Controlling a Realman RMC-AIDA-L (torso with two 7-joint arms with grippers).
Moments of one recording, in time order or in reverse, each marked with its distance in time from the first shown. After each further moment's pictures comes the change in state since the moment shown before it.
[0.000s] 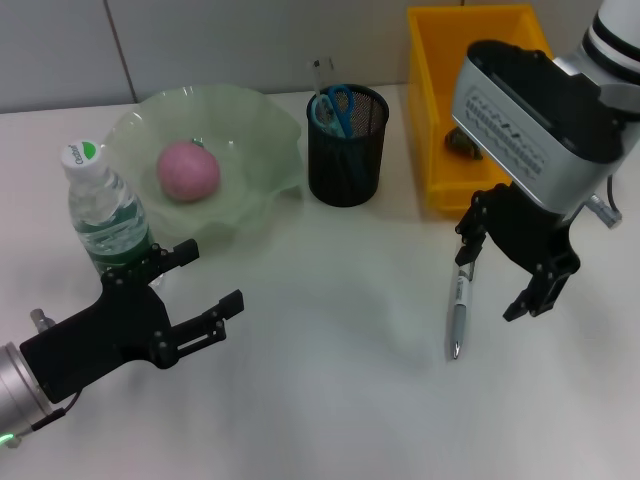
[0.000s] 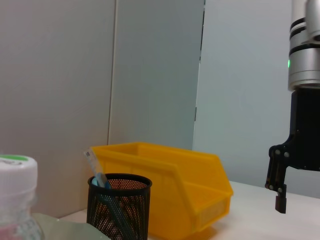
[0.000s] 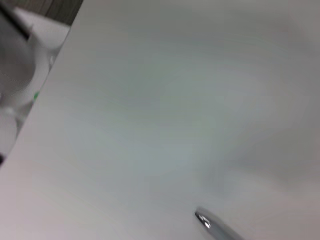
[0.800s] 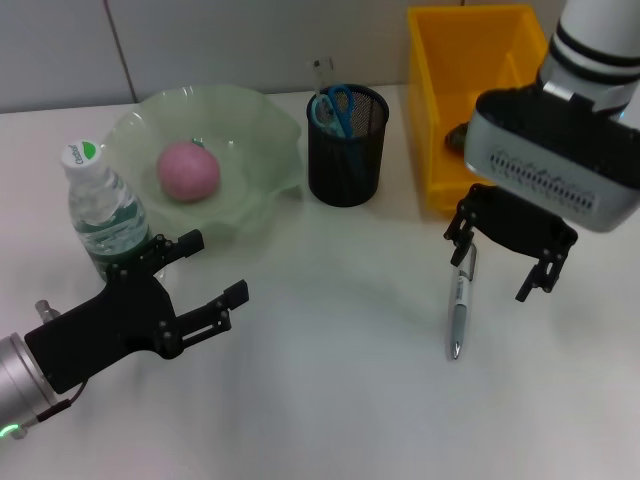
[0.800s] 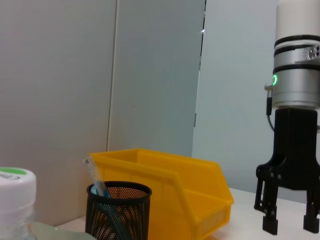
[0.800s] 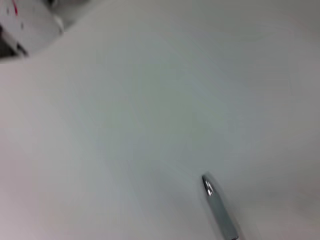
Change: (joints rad) left arm -0.015 -0.003 0.003 -0.002 -0.014 0.001 -0.012; right arm 0.093 -0.038 -0.098 0.210 0.005 0.130 -0.408
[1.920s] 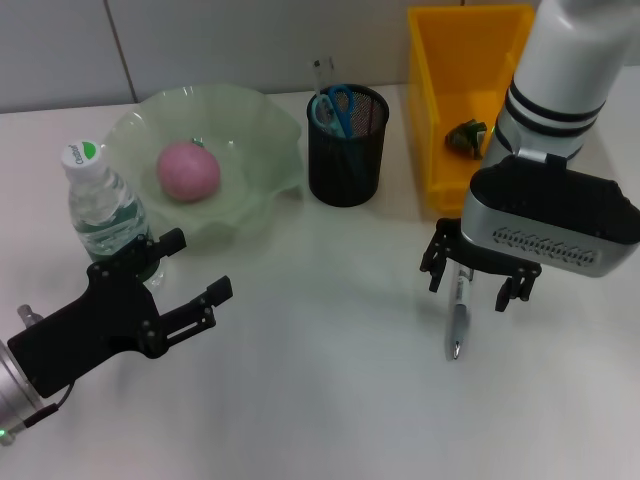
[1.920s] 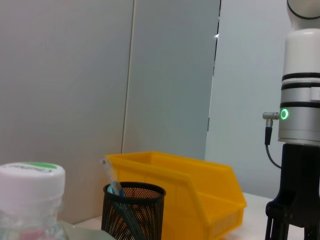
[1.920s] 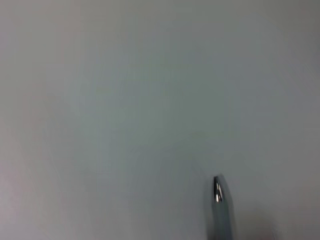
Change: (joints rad) left arm 0.027 0.004 -0.006 0.004 -0.027 0.007 0.001; right arm 0.014 0.071 -0.012 0.132 -0.075 0.165 -0.301
